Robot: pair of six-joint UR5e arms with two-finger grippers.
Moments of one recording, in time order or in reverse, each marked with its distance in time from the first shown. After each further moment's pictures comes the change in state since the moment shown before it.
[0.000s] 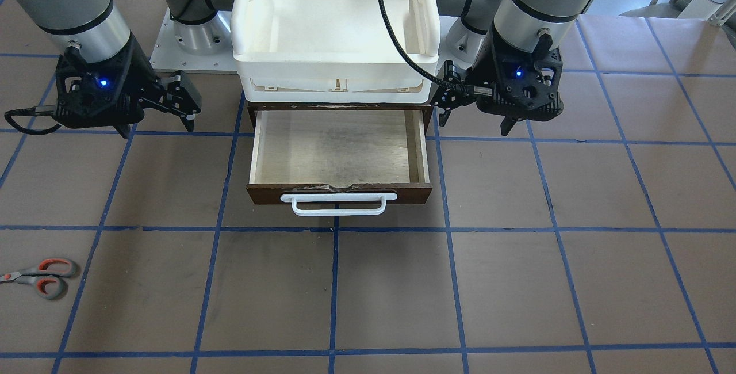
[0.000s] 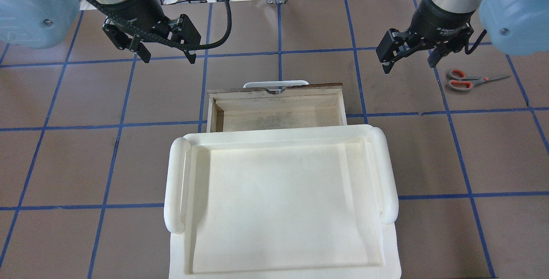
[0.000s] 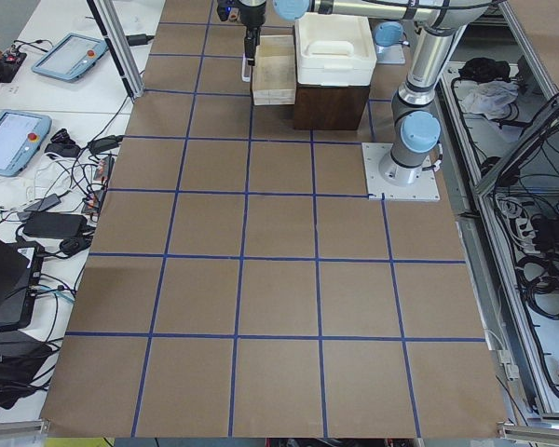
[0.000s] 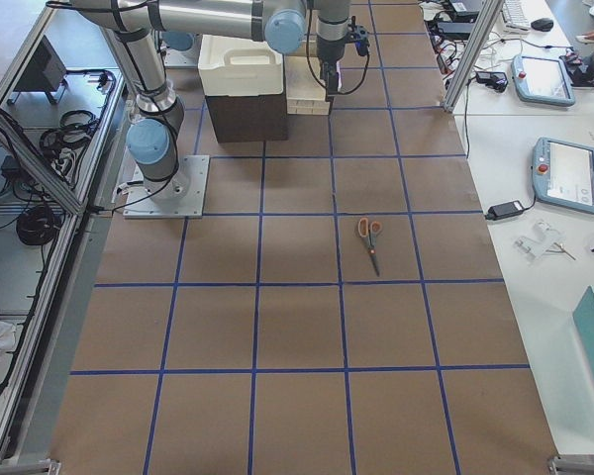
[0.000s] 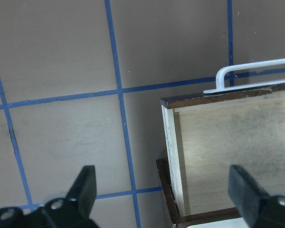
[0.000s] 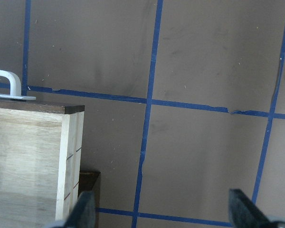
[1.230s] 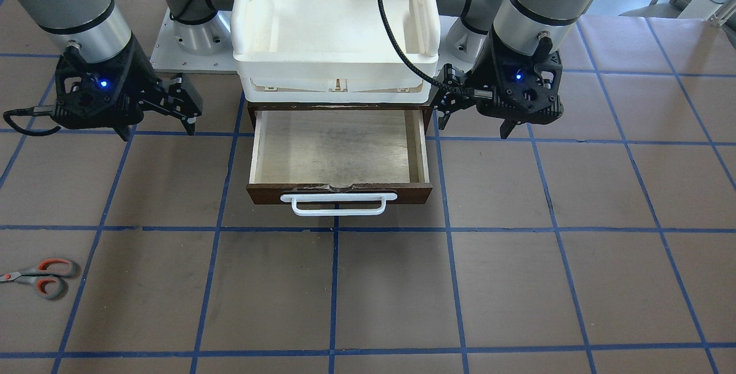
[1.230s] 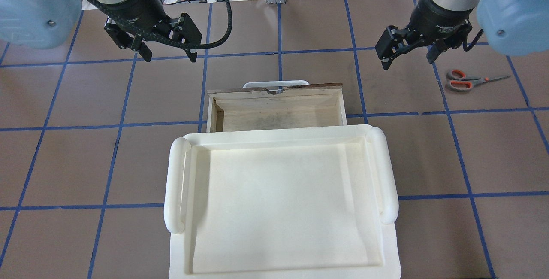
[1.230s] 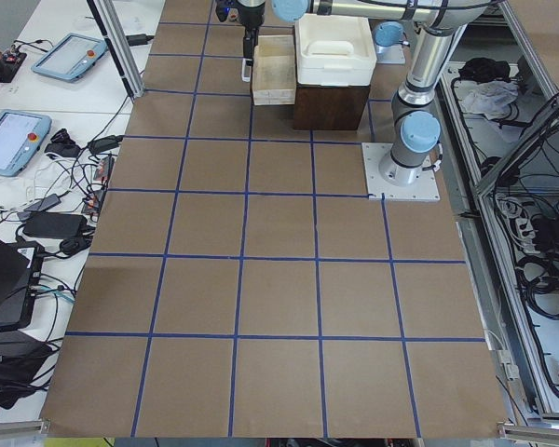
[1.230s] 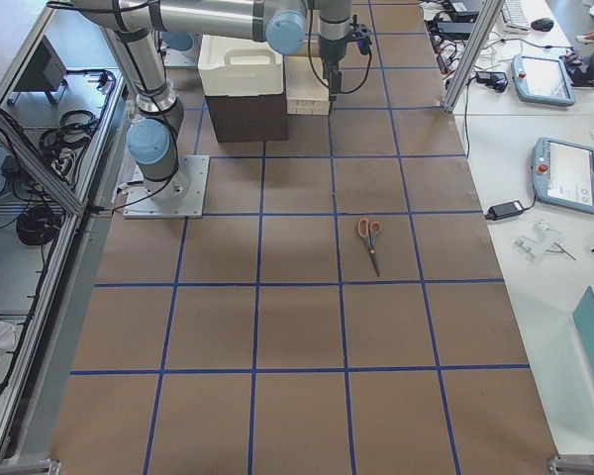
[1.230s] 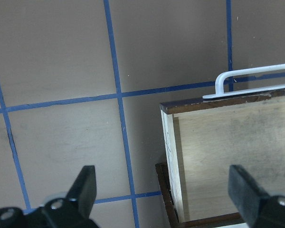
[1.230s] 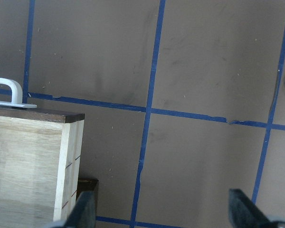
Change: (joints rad) left arm 0.000 -0.003 -0.002 0.011 -0.004 -0.004; right arm -0.001 0.006 -0.002 -0.035 -0.003 -0.031
